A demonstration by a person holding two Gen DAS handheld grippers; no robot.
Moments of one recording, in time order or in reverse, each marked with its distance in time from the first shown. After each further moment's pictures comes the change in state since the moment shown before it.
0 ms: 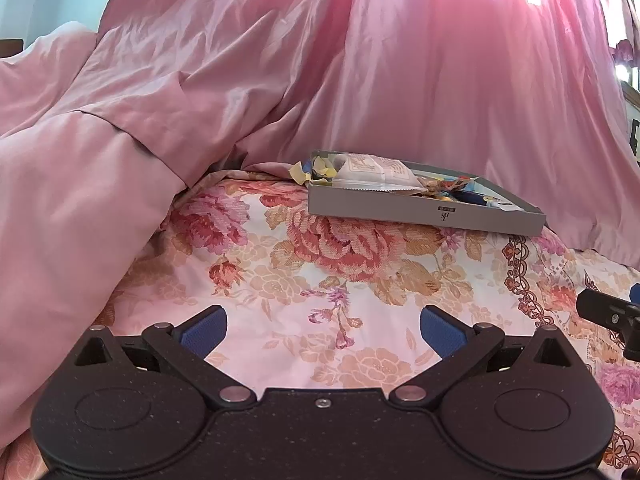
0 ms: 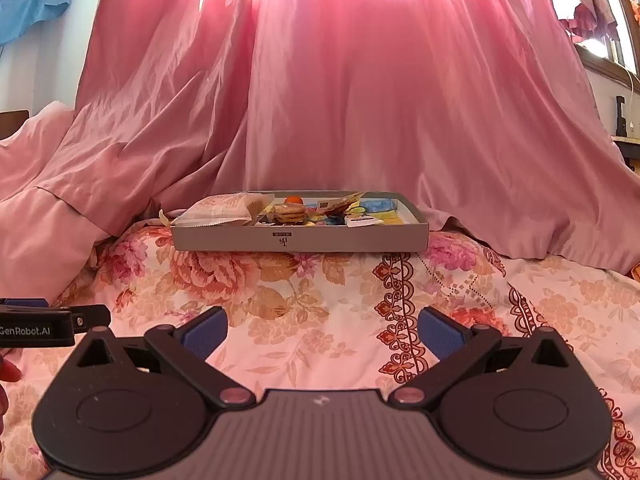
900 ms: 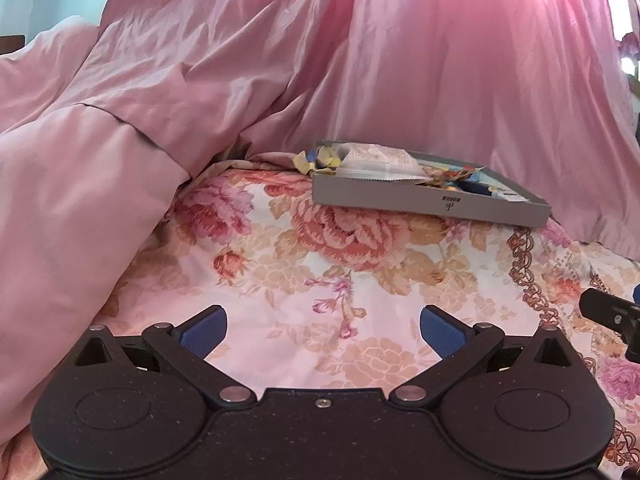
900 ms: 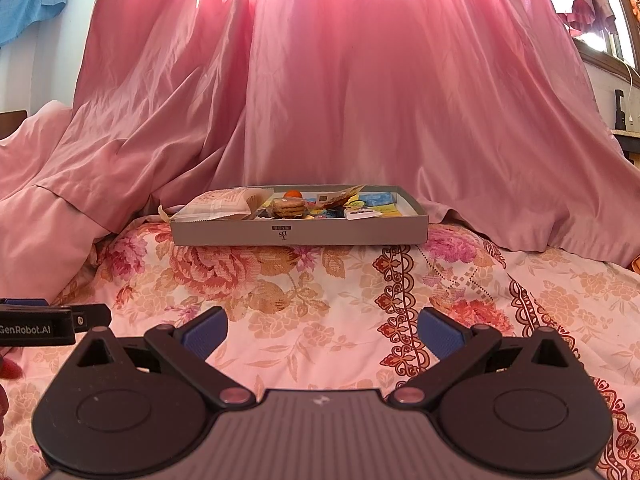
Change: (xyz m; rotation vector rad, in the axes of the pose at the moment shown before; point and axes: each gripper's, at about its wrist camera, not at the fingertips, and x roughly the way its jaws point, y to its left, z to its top) left arm 0.002 -0.002 -0.002 0.001 0.034 0.022; right arm -0.001 0.000 -0.003 0.008 0.012 -0.002
